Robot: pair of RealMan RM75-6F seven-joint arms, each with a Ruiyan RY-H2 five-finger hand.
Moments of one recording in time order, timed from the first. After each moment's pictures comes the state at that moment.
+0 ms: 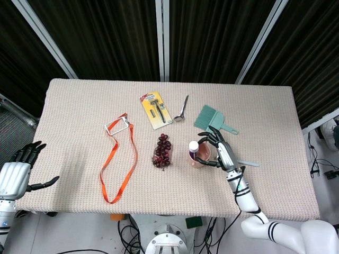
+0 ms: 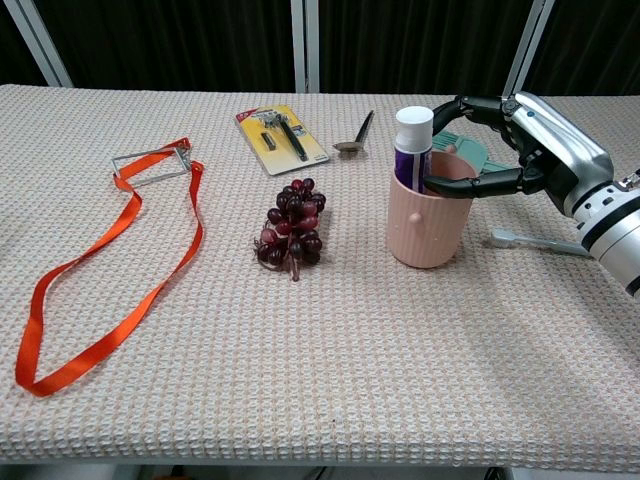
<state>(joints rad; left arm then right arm) -0.11 -1.12 -0.02 -1.54 1.54 1.49 -0.03 0.52 -1.83 0.14 -1.07 -1.53 1.33 0.63</state>
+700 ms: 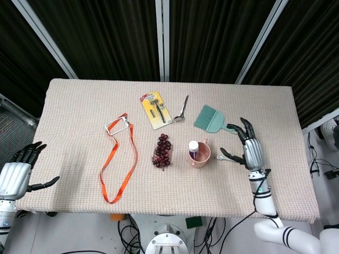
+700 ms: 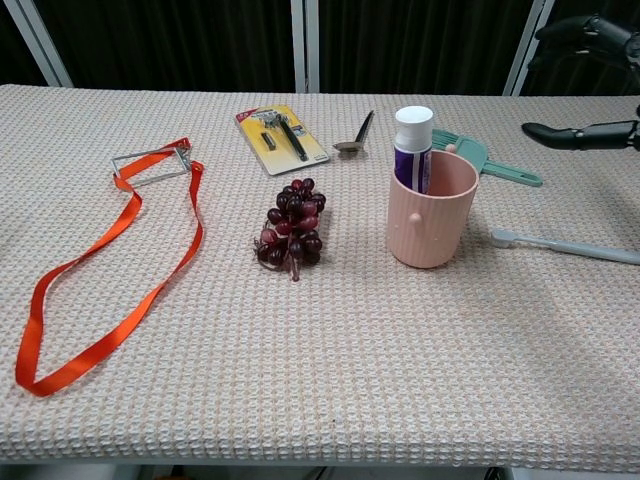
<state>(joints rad) -0.11 -1.13 -0.02 -1.53 1.54 1.48 -0.04 0.42 -1.69 0.17 -1.17 -1.49 1.48 0.34</state>
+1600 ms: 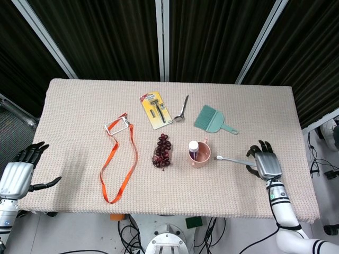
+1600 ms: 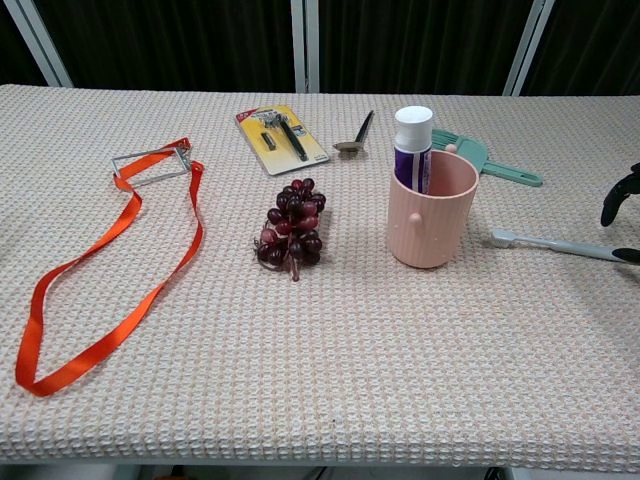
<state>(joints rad) -0.12 -1.13 -0.02 -1.54 1.55 1.47 -0.04 0.37 -1.45 0.10 -1.45 -1.16 1.13 -0.30</state>
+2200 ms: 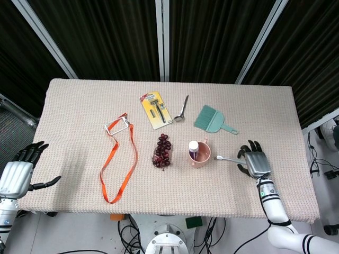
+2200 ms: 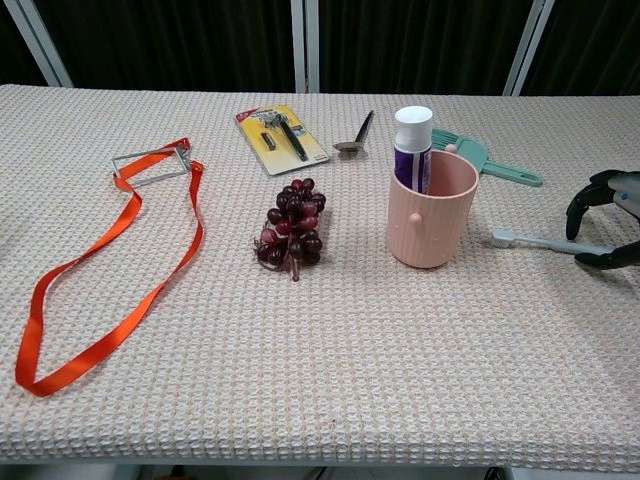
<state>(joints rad) -0.12 -1.13 -0.02 -1.53 1.54 1.46 -0.04 0.41 -1.51 0.11 -1.43 -1.13 1.09 -0.35</state>
